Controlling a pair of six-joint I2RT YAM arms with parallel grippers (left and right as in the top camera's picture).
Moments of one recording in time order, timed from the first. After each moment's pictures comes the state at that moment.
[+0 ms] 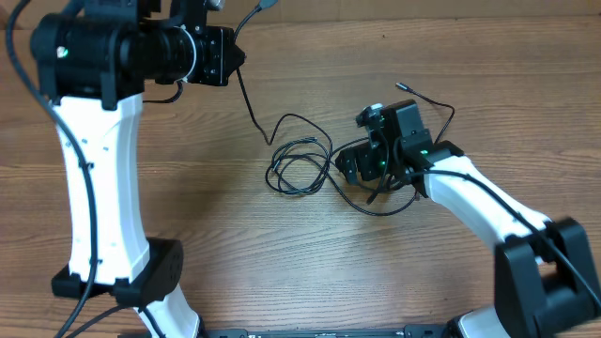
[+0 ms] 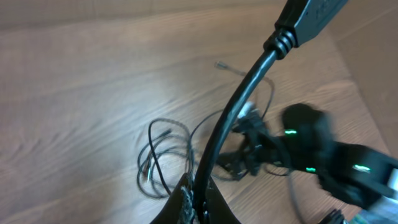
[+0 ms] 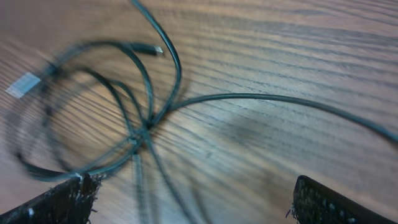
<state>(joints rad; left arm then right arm) -0.14 1.89 2.63 -1.61 0.47 -0.05 0.35 1.70 1.01 -0.35 -0.21 -0.02</state>
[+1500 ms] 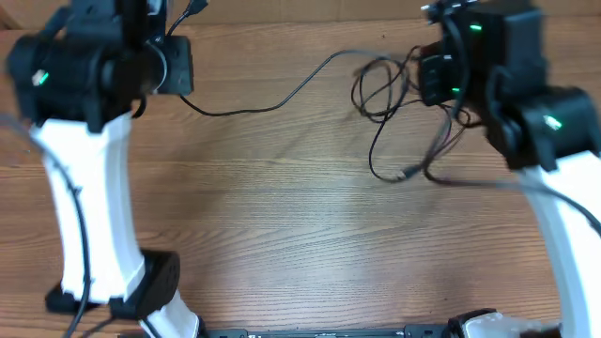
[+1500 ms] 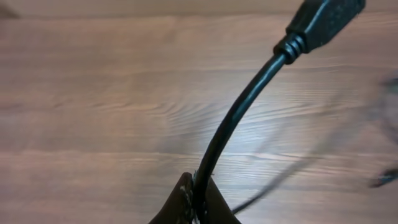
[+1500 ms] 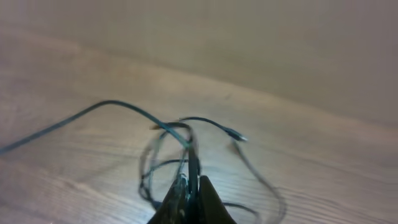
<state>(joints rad) -0.14 1.87 2.61 -1.69 -0.14 -0.13 0.26 1.45 1.82 -0.98 0.05 -0.06</state>
